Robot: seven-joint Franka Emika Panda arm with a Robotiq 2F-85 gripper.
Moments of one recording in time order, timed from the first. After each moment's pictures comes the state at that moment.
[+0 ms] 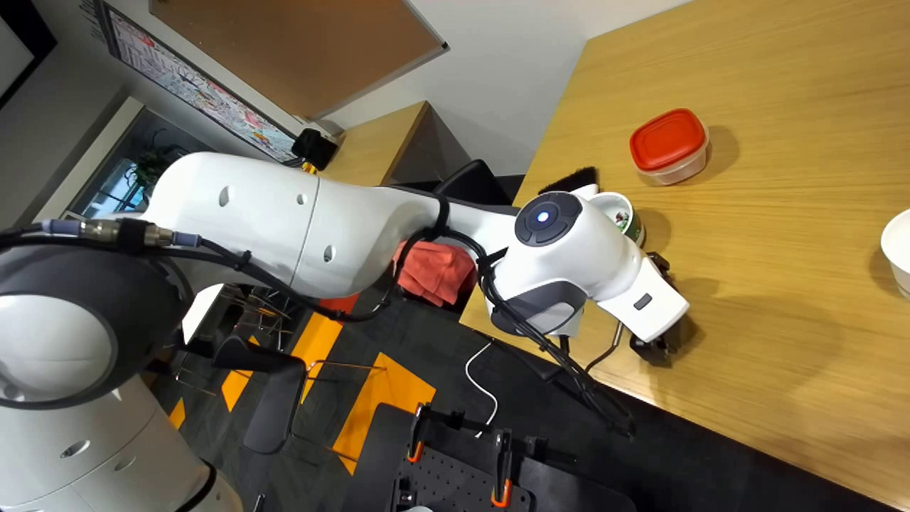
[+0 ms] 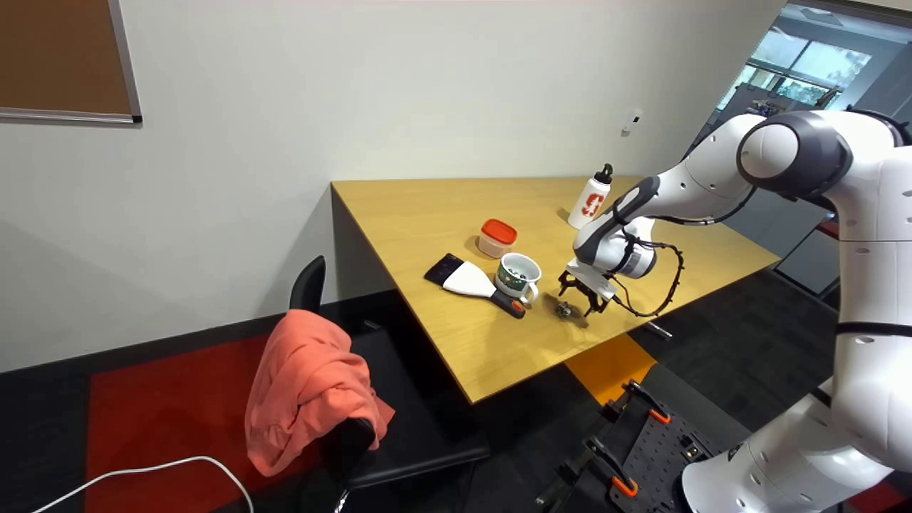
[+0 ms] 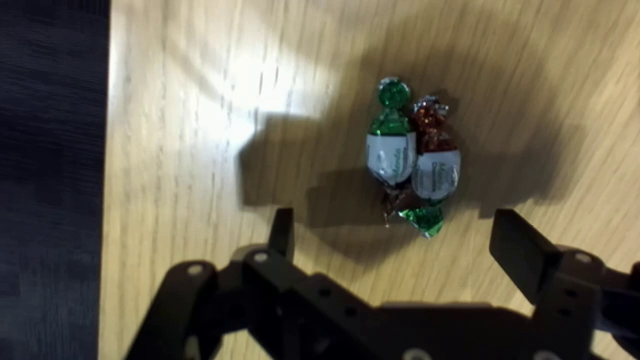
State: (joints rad) arm -0.30 0.67 -0.27 -2.19 0.53 2.89 0.54
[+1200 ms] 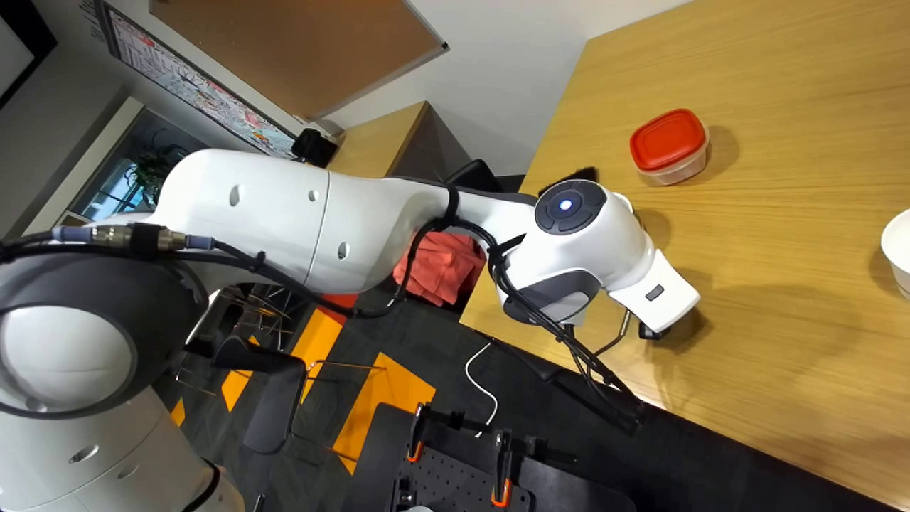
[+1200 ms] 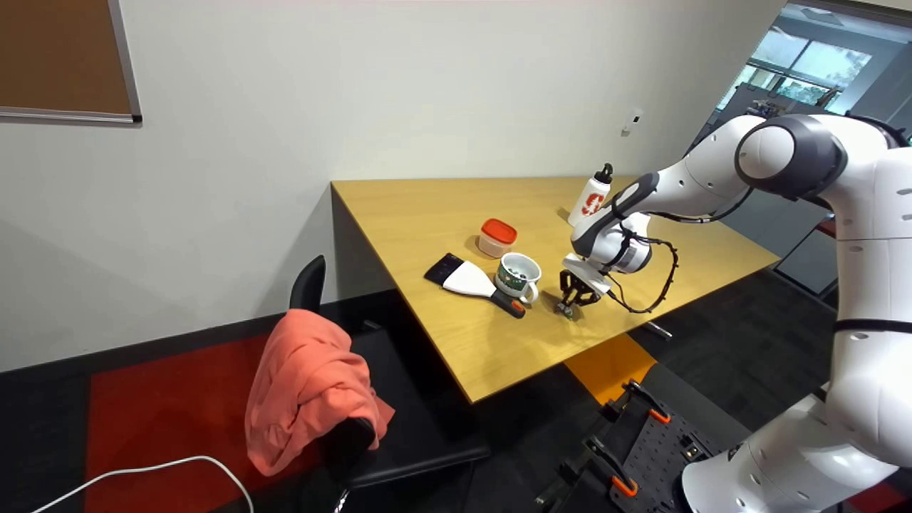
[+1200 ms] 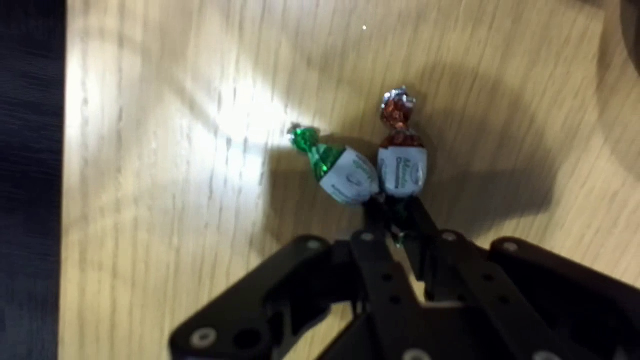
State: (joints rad) arm -0.36 0.69 -0.22 -2.12 0.53 2.81 0.54
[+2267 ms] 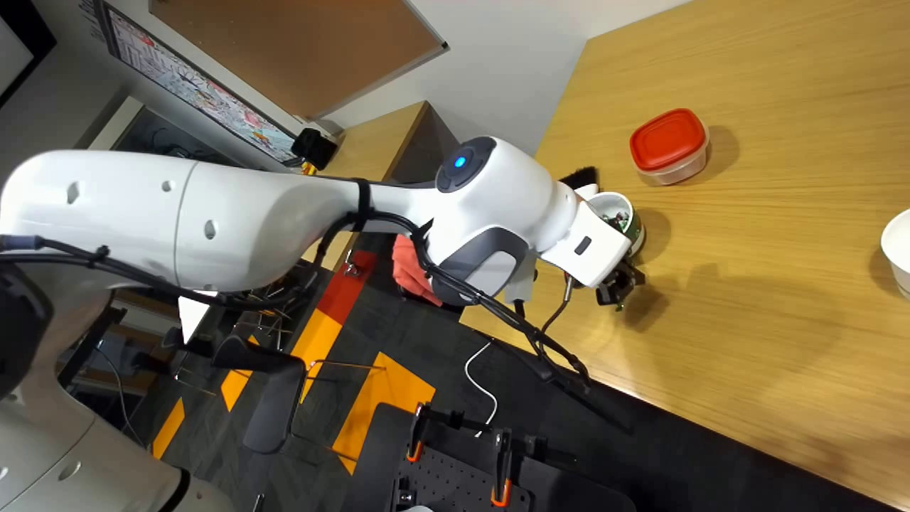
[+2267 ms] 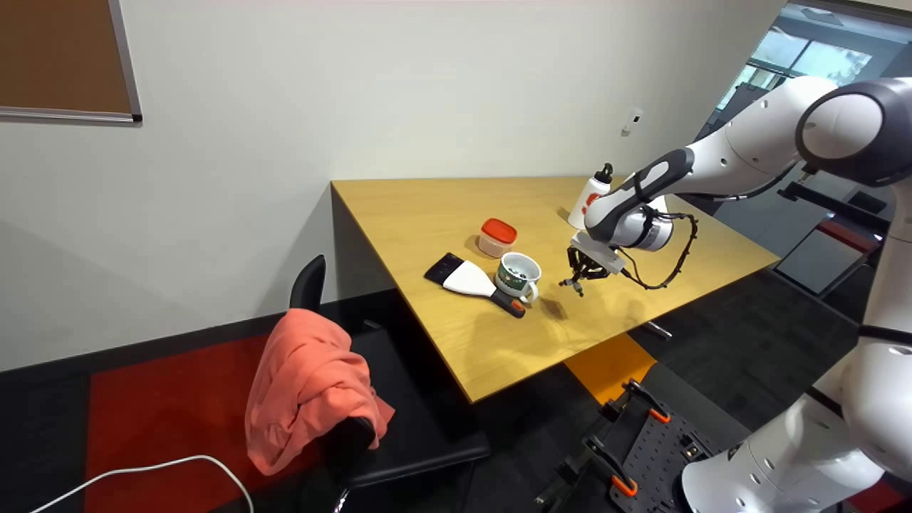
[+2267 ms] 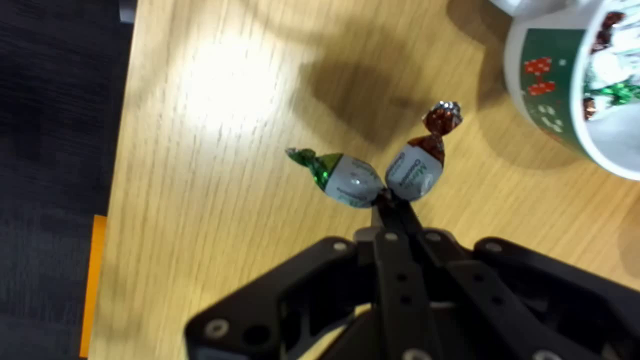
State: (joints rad) arm -0.10 0.45 -0.42 -2.29 0.36 2.84 0.65
